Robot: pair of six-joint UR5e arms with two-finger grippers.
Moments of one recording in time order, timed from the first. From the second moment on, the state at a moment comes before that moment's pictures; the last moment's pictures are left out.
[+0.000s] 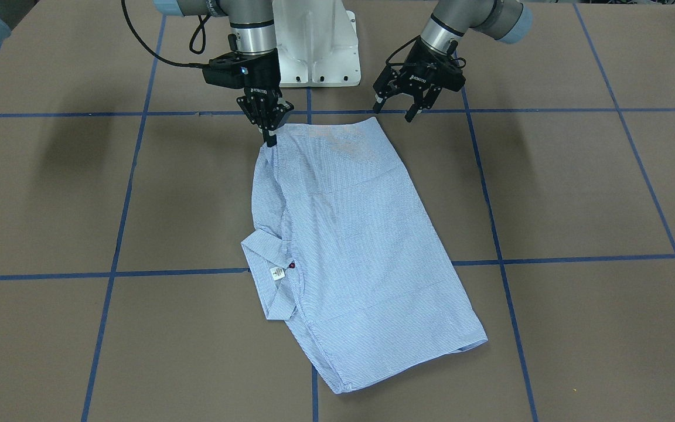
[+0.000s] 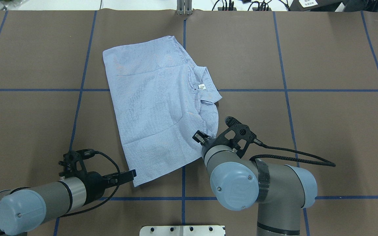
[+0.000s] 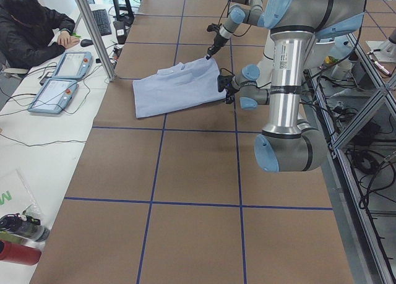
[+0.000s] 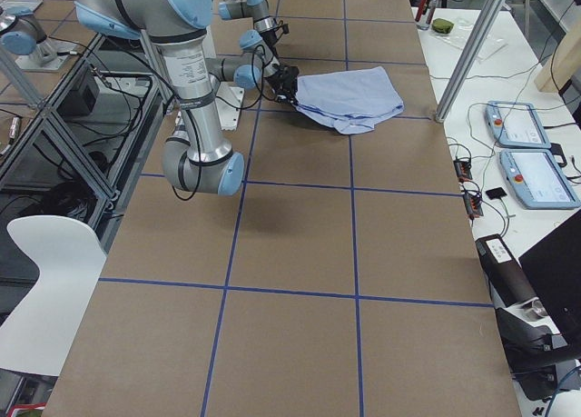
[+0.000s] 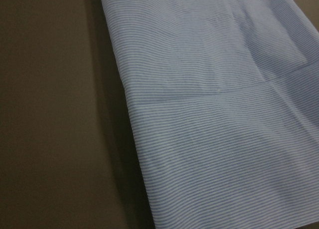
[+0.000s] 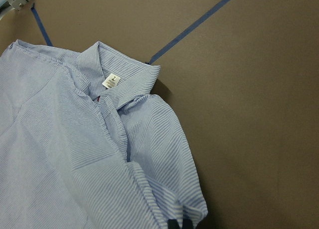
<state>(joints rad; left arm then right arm) -0.15 -1.64 -1.98 -2.35 -1.36 -1.61 0.21 -1.07 1.97 -1.58 1.20 2.06</state>
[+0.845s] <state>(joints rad) -0.13 -1.73 -1.87 -2.36 -1.36 -1.62 0.21 -1.07 1.97 -1.58 1.19 2.06</state>
